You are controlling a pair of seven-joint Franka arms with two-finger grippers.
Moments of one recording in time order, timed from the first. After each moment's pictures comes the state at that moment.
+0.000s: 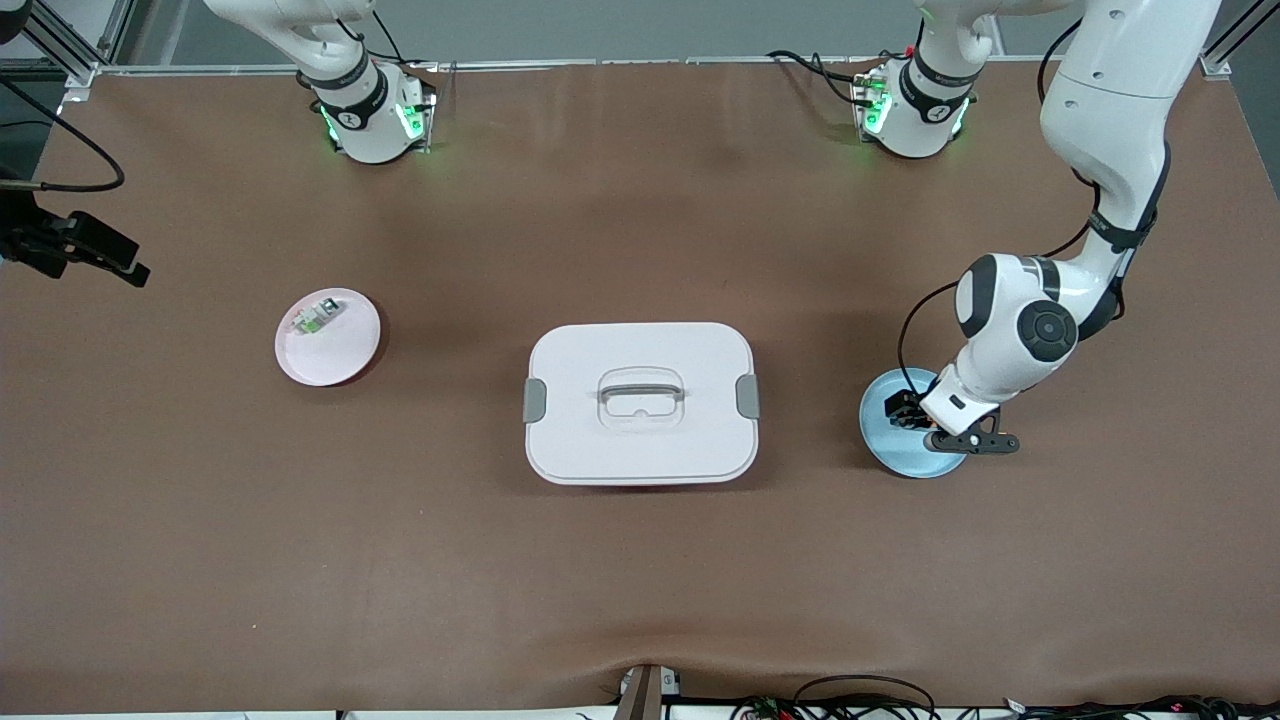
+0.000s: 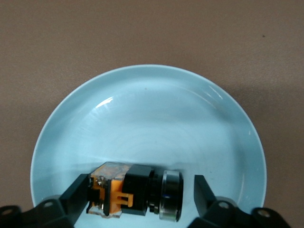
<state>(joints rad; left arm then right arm) -0.03 0.52 -0.10 -2.07 0.02 2.65 -0.08 0.00 -0.05 -0.06 -1.63 0.02 1.62 0.08</state>
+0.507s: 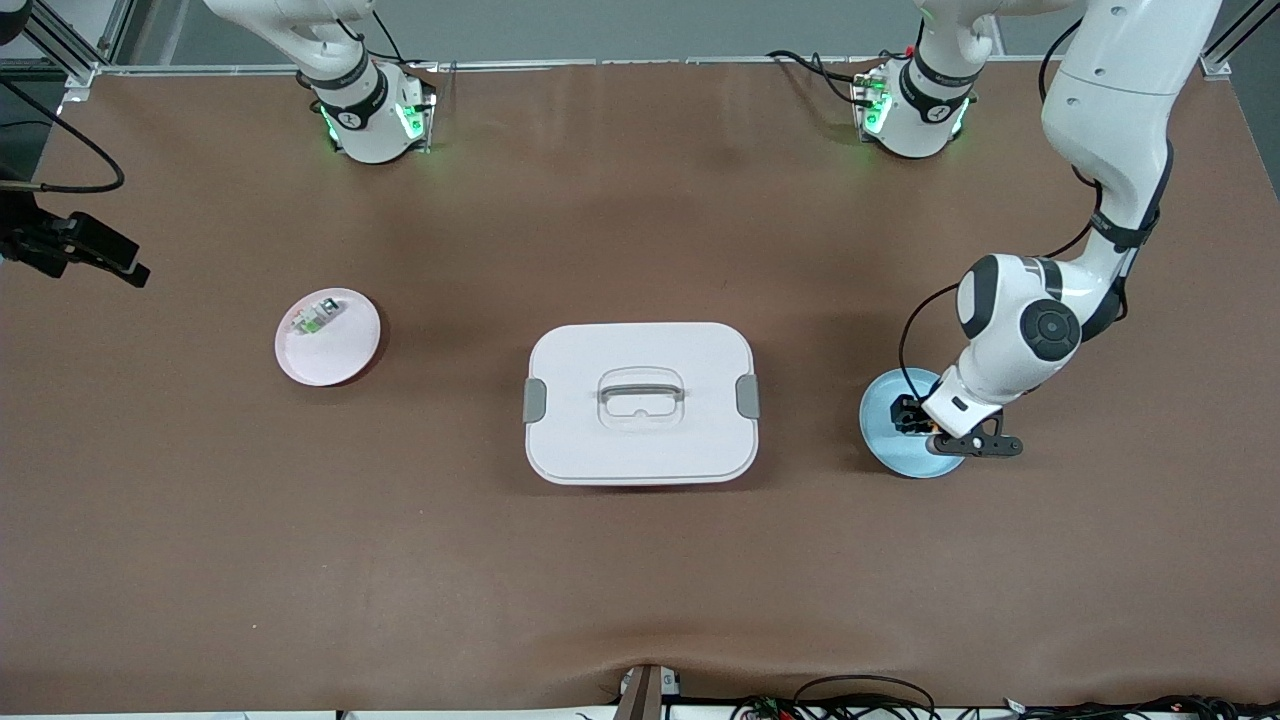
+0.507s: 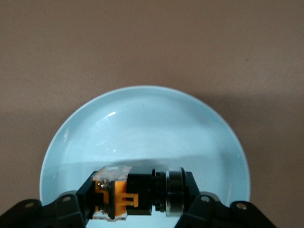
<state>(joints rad) -0.02 0.48 -0.11 -2.06 0.02 2.64 -0.10 0.00 -0.05 -0.06 -1.64 0.02 1.62 0.08</state>
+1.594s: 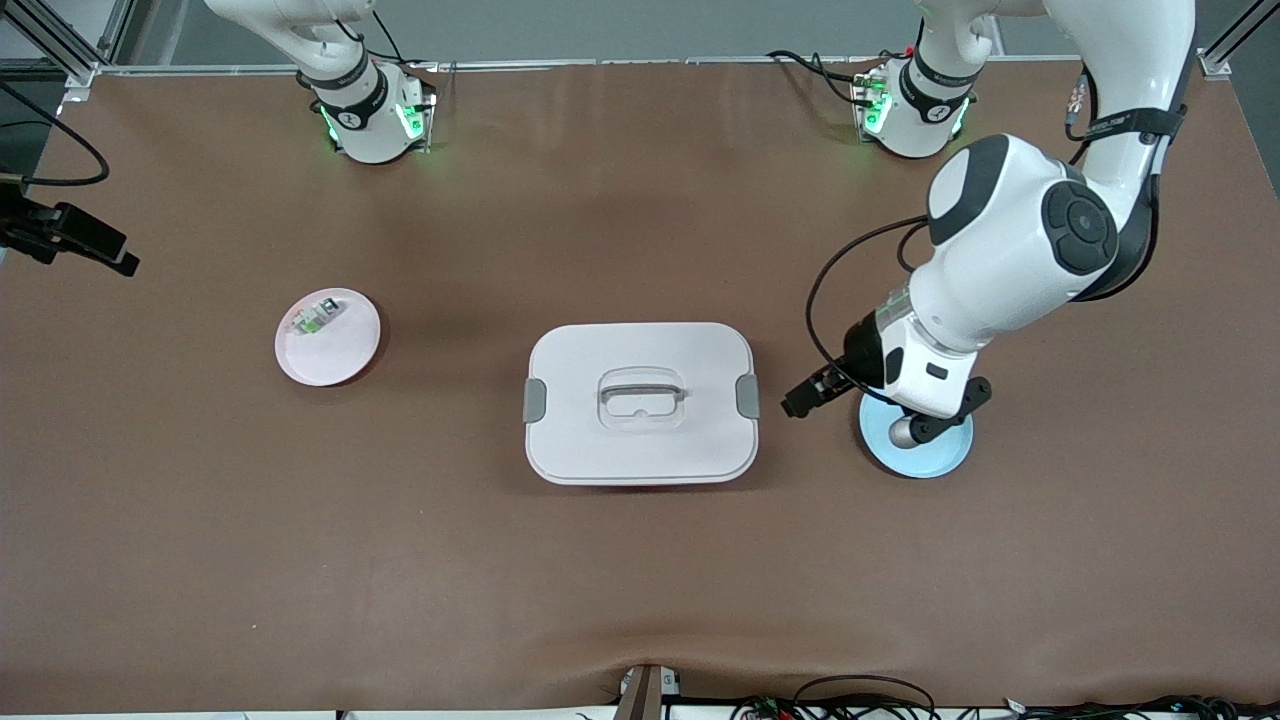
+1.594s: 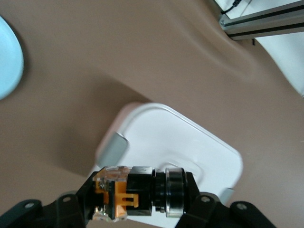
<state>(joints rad) -0.10 0.37 -0.39 -1.52 -0.24 2.12 -0.98 -0.02 -0.05 -0.06 -1.61 0.05 1.56 0.10</state>
